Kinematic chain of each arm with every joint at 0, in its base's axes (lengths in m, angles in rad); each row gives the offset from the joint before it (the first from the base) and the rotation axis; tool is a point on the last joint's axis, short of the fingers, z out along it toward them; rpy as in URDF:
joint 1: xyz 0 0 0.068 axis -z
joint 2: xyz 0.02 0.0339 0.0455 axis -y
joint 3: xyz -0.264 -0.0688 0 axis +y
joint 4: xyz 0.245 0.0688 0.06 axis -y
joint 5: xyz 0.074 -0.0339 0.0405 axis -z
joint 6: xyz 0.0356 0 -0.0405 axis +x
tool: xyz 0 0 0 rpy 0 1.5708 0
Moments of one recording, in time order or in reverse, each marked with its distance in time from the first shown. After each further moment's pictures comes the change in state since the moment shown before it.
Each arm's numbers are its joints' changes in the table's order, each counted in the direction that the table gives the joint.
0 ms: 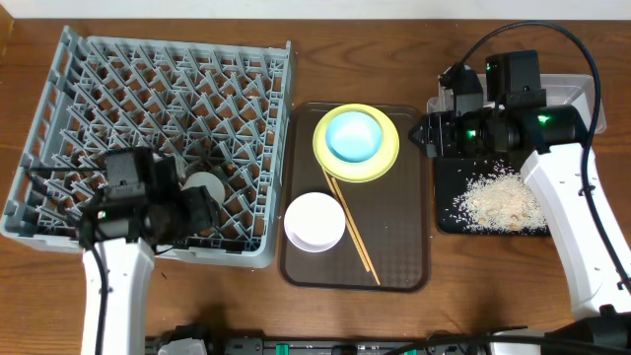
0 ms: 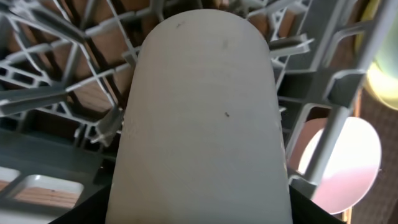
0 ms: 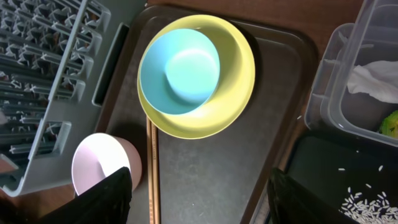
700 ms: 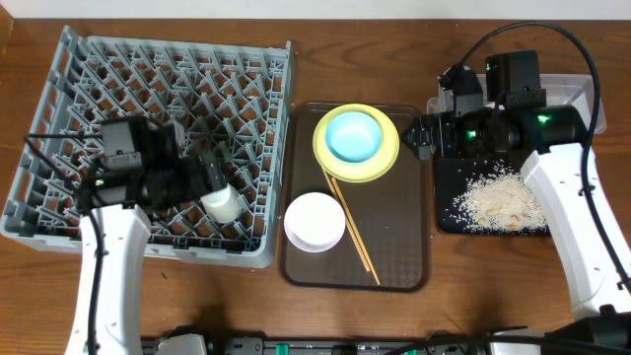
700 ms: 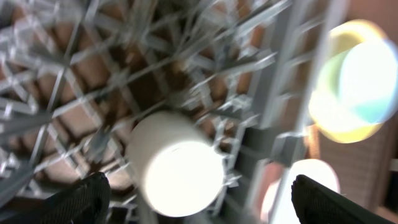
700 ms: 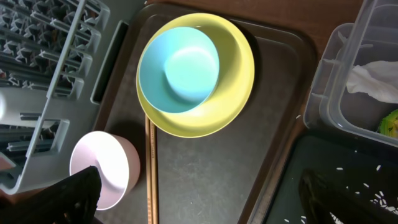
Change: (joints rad) left arm 0.000 -0.146 -0.114 0.137 0.097 0.006; right arm 0.000 0.000 0.000 -0.005 0.002 -0.011
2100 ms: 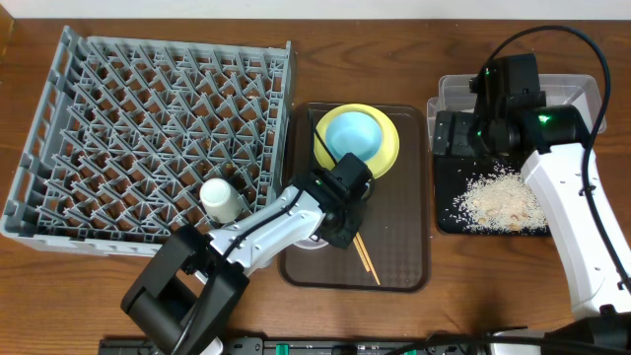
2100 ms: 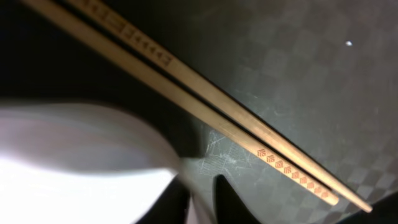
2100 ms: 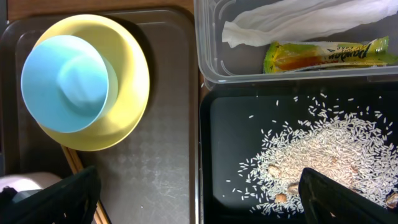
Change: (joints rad) left arm 0.922 -0.480 -0.027 0.193 -0.203 -0.045; right arm 0.003 0.000 0.000 -0.069 0.364 0.235
